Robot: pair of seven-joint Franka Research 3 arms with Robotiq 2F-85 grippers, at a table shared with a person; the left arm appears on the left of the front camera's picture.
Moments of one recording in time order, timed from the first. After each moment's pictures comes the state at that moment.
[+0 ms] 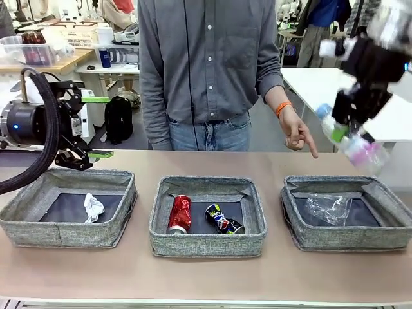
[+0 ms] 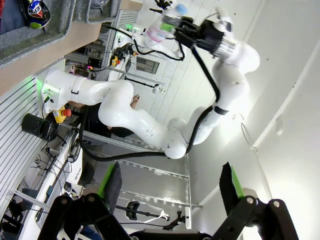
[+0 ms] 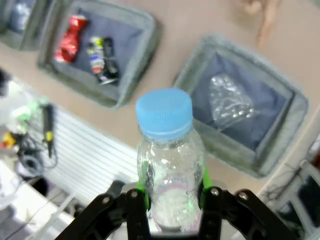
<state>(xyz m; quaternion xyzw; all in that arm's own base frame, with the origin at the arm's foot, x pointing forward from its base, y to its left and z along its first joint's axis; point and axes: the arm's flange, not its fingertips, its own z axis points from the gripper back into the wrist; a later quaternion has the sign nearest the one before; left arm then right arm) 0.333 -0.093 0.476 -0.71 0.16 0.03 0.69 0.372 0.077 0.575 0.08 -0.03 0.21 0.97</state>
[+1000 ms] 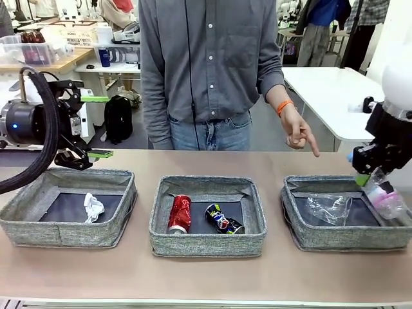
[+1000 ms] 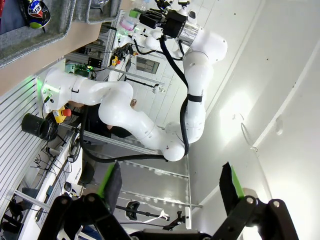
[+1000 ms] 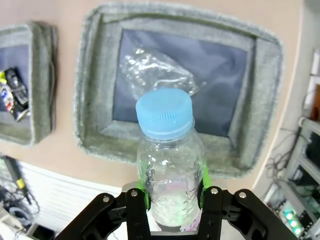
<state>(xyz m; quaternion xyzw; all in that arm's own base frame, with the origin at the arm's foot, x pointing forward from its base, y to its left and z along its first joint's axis) 0.333 -0.093 0.476 -0.71 0.16 0.03 0.69 0.366 0.015 0.480 0.00 -0.03 0.07 1.00</state>
